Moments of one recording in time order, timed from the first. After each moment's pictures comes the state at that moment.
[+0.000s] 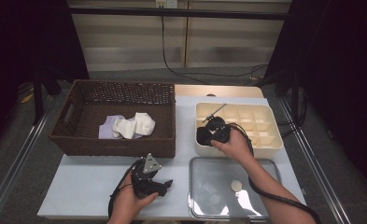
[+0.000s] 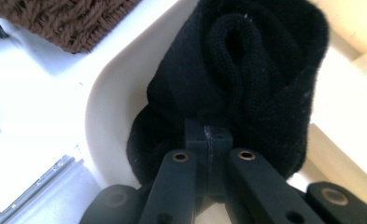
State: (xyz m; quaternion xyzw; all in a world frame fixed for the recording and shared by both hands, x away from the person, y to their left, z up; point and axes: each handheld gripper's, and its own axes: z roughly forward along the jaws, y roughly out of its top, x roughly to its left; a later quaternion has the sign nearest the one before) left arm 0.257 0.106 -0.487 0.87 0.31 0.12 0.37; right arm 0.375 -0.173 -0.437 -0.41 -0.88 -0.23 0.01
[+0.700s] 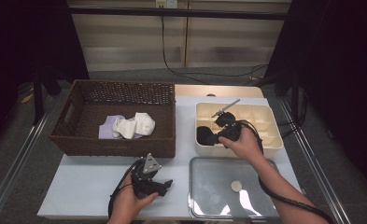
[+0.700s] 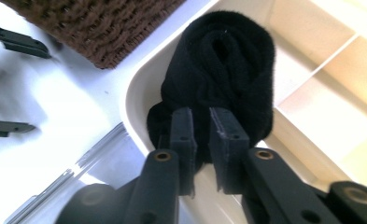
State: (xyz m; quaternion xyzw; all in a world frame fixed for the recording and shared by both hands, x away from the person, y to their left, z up) left arm 0.257 0.106 -0.487 0.87 0.31 0.12 0.37; right arm 0.360 -0.195 -0.404 -0.42 -0.87 -0.27 -0.01
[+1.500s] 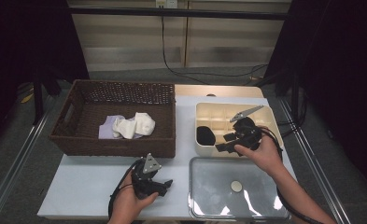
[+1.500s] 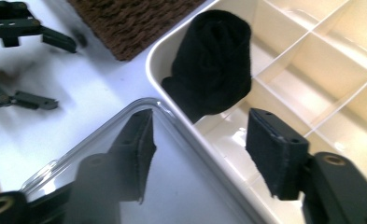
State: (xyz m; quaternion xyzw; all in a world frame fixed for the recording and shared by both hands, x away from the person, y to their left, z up) left arm 0.257 0.106 -0.487 0.87 0.31 0.12 0.37; right arm 0.318 -0.230 -0.386 -0.39 -0.86 -0.33 -0.04
